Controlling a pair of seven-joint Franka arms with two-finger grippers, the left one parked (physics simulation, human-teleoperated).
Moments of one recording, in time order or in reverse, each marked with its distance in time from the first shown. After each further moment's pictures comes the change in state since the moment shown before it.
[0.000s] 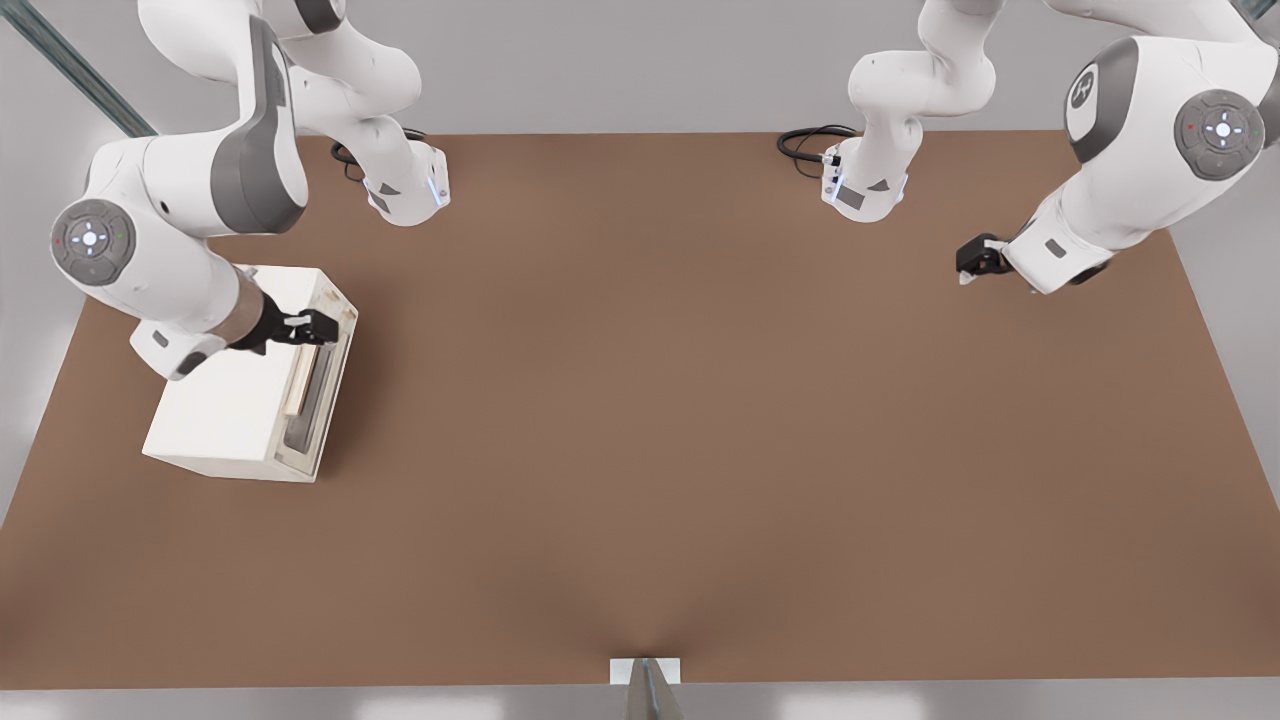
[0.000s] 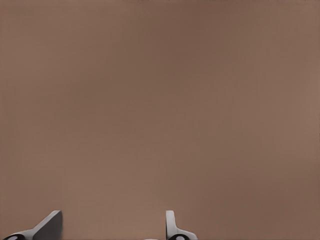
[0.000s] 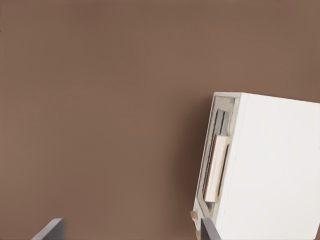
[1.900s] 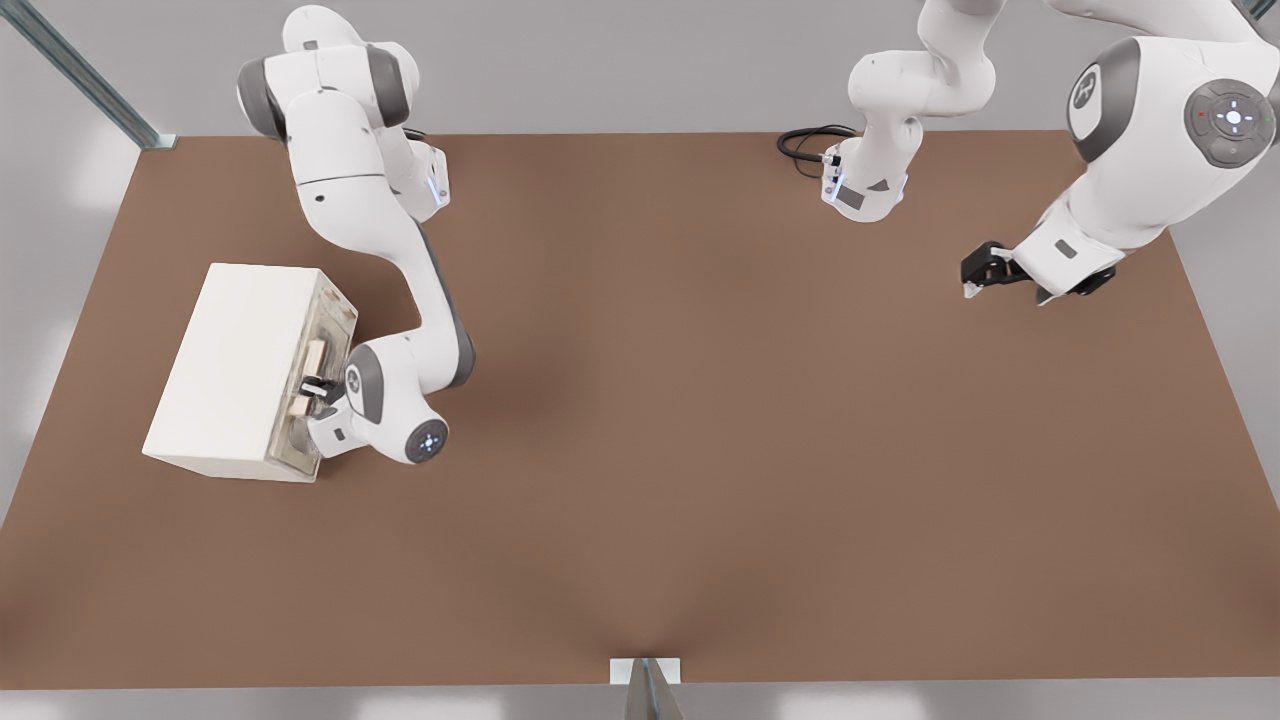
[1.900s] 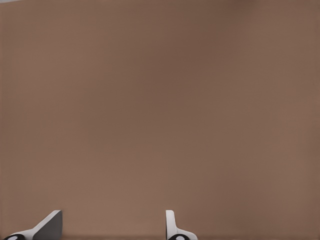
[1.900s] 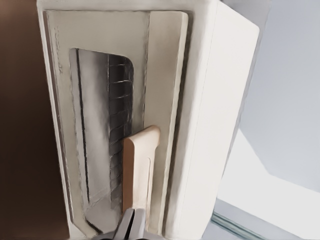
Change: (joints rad) arm 0.232 0.436 -0.078 -0.208 -0.596 -0.048 0.536
